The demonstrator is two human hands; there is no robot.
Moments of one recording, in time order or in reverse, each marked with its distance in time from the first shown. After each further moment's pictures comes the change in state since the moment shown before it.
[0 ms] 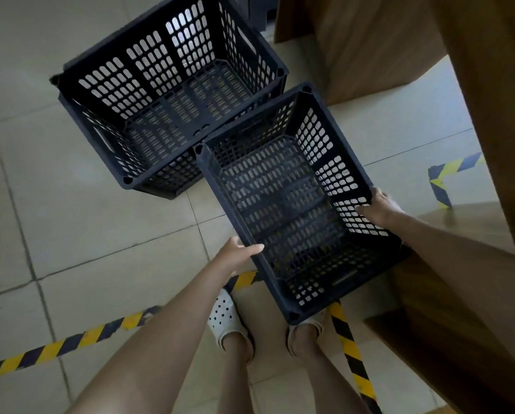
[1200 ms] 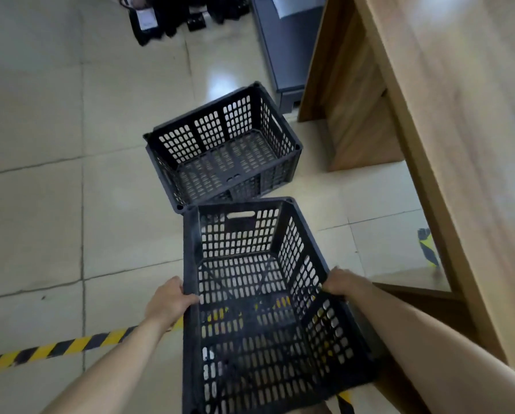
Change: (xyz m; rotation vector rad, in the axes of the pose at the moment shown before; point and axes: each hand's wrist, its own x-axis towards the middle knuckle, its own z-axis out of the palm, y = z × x) left_hand -0.168 -0.078 -0.106 0.259 0.456 0.094; right_hand -0.169 -0.050 0.004 -0.427 -0.310 -0.069
